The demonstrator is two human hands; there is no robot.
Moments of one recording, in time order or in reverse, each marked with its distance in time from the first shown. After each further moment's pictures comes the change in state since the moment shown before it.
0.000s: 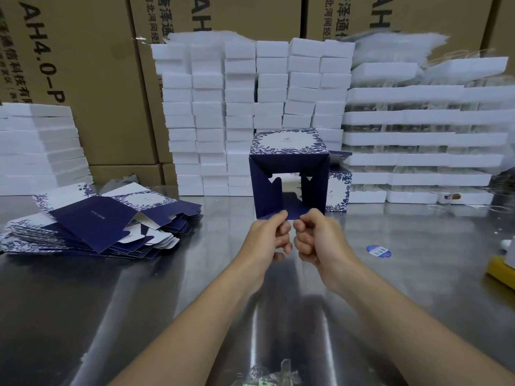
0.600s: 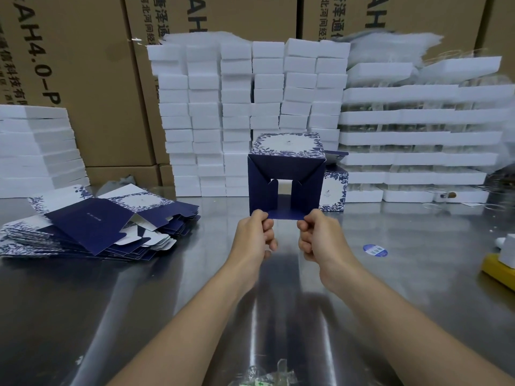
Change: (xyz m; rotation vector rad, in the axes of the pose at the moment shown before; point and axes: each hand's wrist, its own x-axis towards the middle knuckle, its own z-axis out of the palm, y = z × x) left_hand -0.002 0.004 -0.002 -0.031 0.155 -0.012; right_hand 0.008 0.004 -0.003 -0.066 0.156 -0.013
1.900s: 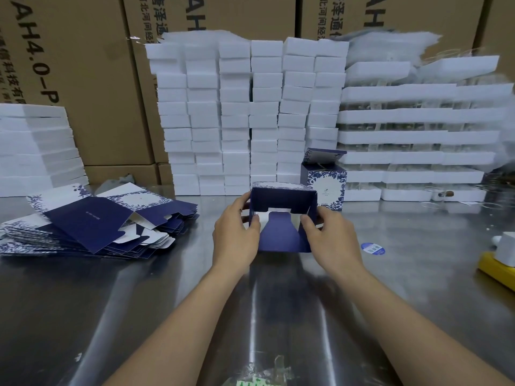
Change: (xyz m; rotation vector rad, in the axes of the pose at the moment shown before) left_hand 0.031 -0.022 -0.025 0.436 0.262 0.456; right_hand 0.029 0.022 -0.031 -0.786 0.231 -0.456
